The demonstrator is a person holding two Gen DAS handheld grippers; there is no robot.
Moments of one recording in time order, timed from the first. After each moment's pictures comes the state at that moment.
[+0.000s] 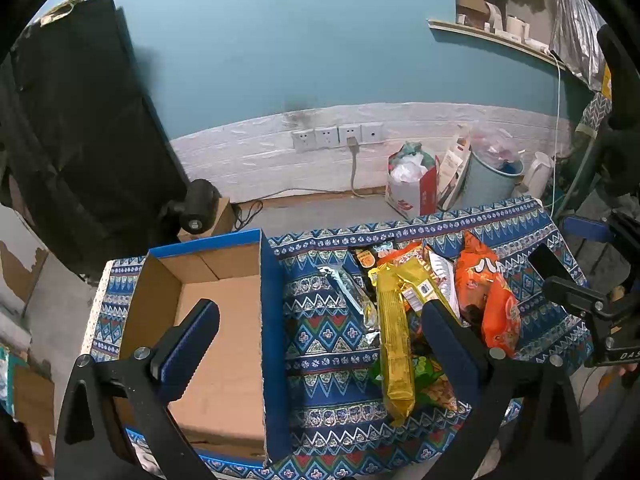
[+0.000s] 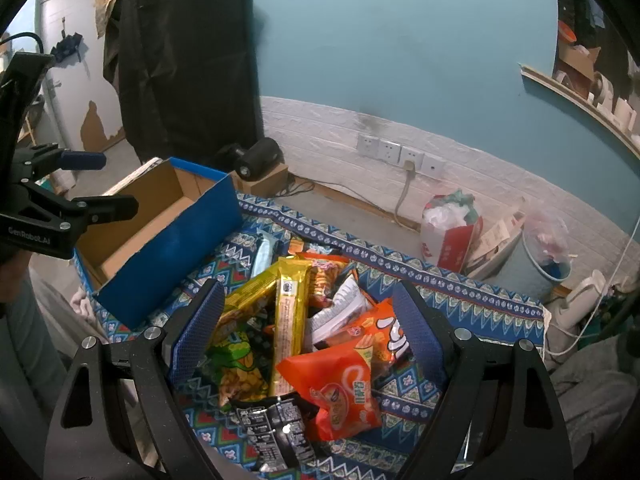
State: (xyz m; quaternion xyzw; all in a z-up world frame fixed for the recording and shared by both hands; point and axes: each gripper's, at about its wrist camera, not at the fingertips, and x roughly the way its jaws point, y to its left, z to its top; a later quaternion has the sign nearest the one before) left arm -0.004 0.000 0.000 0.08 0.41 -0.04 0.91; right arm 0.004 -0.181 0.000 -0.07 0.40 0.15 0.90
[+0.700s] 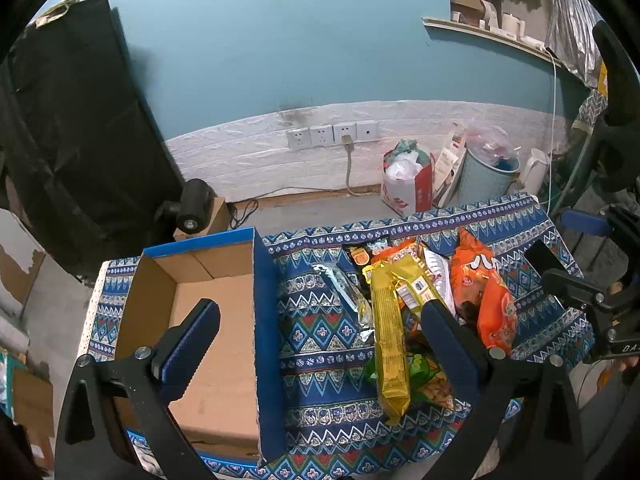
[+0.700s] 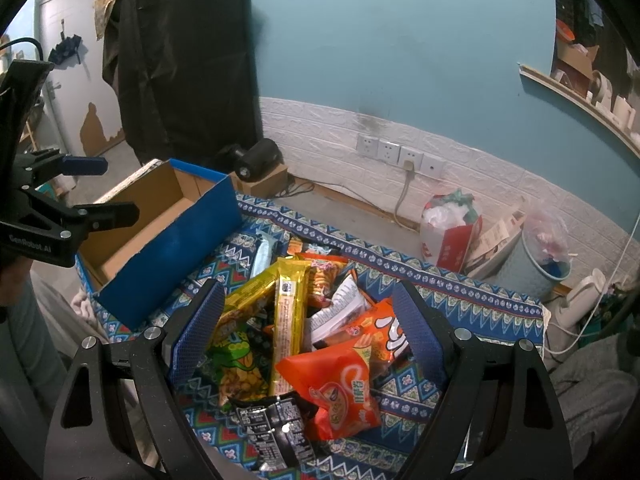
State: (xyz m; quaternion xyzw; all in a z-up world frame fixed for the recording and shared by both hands) left arm -0.005 -0.004 -0.003 0.08 0.41 -0.05 0.91; right arm 0.004 -0.184 0.001 -0.07 0.40 0.15 0.90
